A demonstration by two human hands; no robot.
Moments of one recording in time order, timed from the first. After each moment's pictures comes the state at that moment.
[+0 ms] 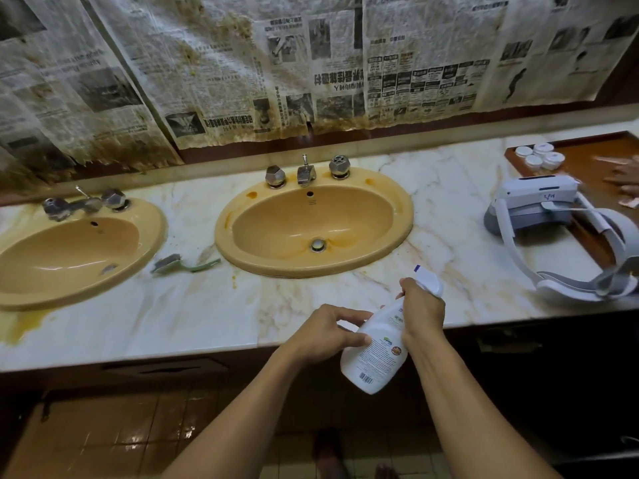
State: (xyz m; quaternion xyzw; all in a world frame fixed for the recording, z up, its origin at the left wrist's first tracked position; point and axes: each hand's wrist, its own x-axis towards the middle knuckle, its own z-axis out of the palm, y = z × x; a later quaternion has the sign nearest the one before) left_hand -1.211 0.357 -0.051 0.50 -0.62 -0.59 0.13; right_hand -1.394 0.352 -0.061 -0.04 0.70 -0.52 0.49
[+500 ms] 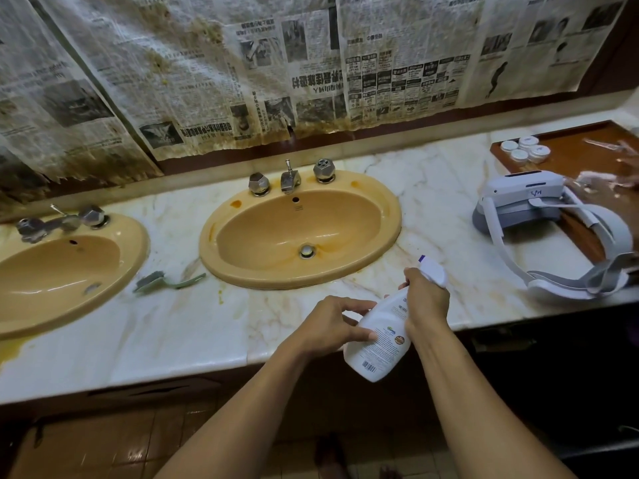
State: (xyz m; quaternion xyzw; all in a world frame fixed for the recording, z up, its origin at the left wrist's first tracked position) left_hand -1.243 0.324 -0.039 0.49 -0.64 -0.58 0.11; right_hand -1.423 0.324 -0.056 -0.03 0.69 -0.54 0.47
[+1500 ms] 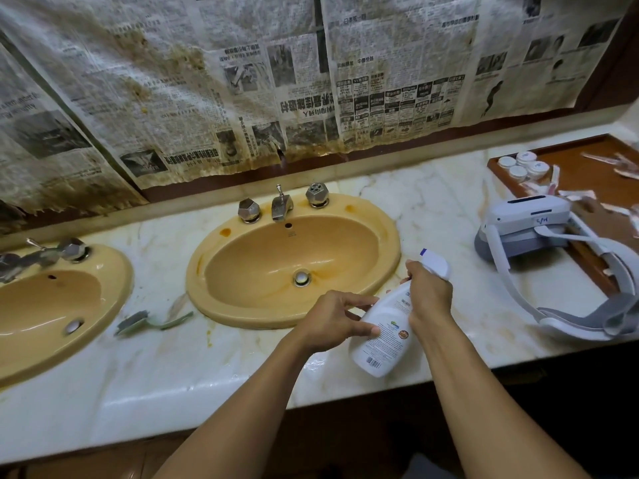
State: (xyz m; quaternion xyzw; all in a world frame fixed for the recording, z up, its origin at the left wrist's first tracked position) left_hand -1.270 0.240 -0.030 0.45 -0.63 -0.61 0.15; right_hand -1.449 0.247 -0.035 -0.03 0.69 -0.56 0.46
